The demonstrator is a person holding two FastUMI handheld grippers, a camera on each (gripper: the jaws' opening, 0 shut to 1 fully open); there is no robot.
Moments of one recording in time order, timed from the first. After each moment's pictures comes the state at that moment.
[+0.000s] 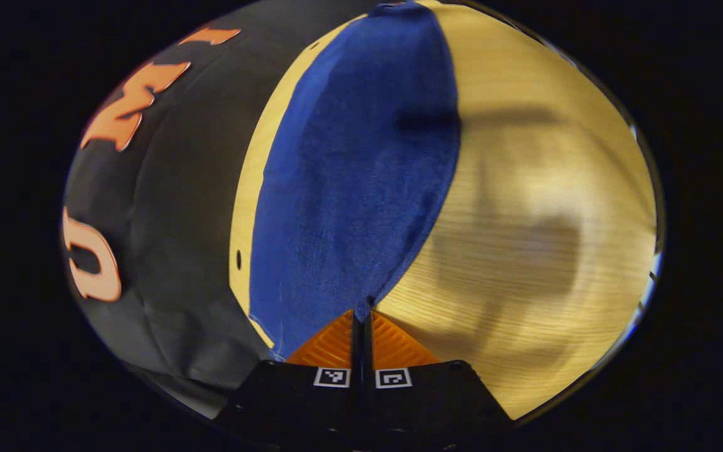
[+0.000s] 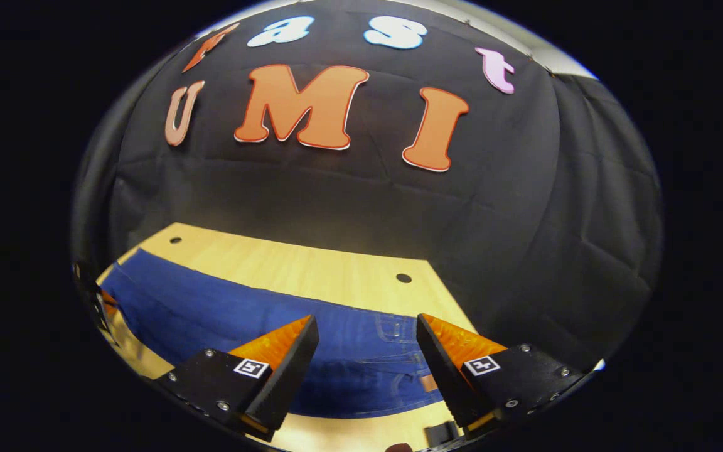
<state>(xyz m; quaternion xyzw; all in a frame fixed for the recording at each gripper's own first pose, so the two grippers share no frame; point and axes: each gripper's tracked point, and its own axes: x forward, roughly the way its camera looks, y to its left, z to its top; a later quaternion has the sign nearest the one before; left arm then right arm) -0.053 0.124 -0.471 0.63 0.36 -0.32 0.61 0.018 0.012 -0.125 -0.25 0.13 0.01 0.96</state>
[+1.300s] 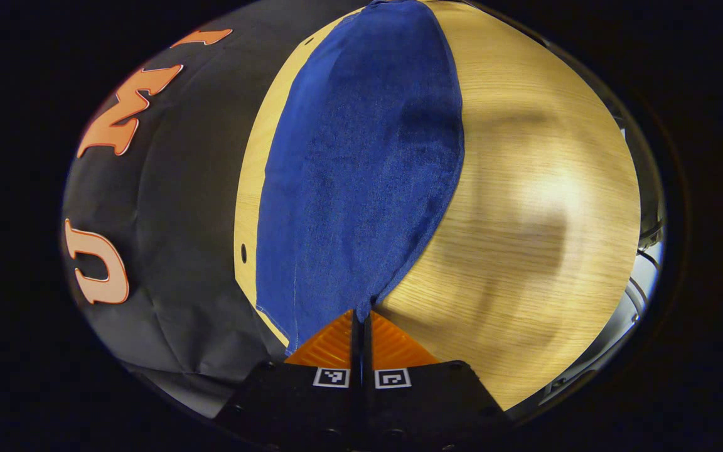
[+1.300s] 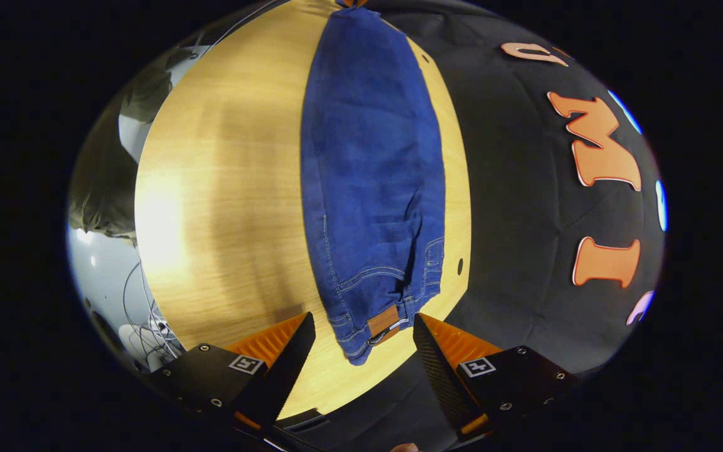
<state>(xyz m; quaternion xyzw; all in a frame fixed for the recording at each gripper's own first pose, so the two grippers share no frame) -0.062 0.113 -0.453 0.67 0.36 -0.29 0.58 -0.013 -0.139 -0.298 -0.76 0.21 0.25 0.56</state>
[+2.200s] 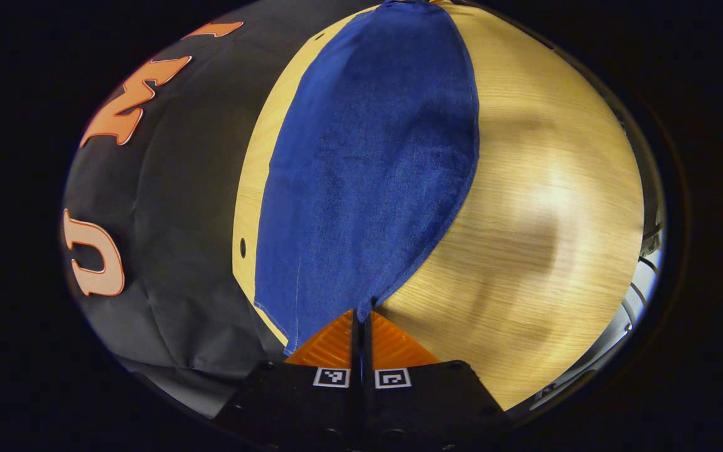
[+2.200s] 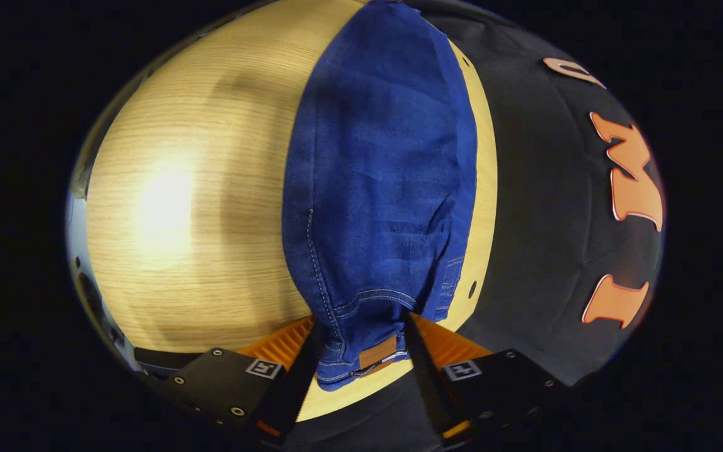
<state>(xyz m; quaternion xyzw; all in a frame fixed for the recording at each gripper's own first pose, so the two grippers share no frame) -0.060 0.119 -0.454 0.65 0.37 -0.29 0.59 0.022 -0.133 -0.331 -0.77 0.24 0.29 0.51</state>
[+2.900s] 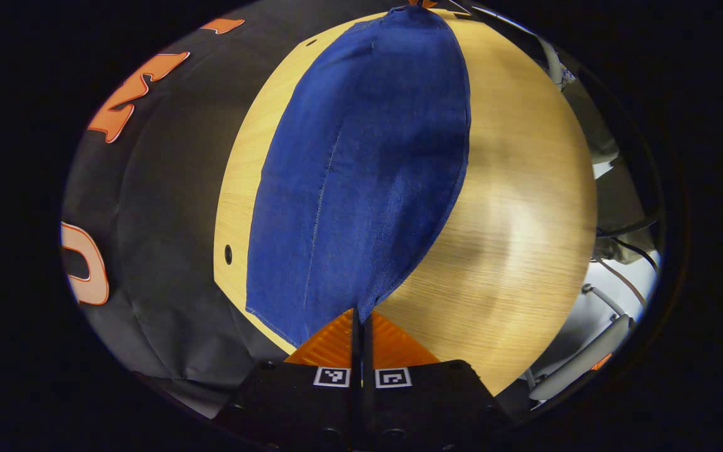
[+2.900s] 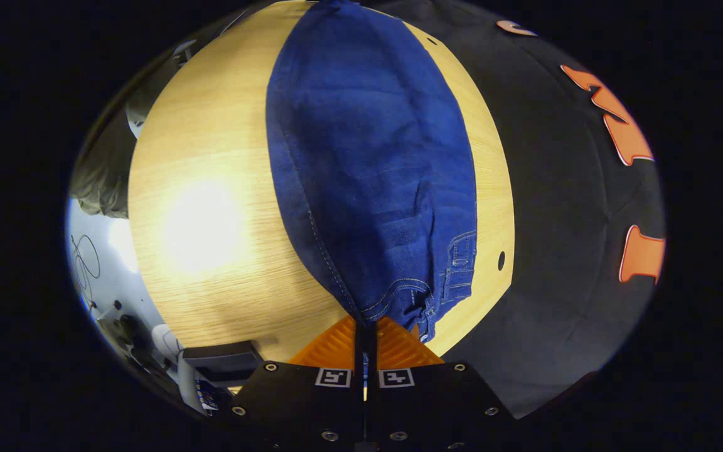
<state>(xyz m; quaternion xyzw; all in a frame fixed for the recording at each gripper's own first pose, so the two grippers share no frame) -0.068 0.103 -0.453 0.61 0.42 -0.36 0.57 0.021 -0.123 -0.287 -0.69 0.34 0.29 0.57</state>
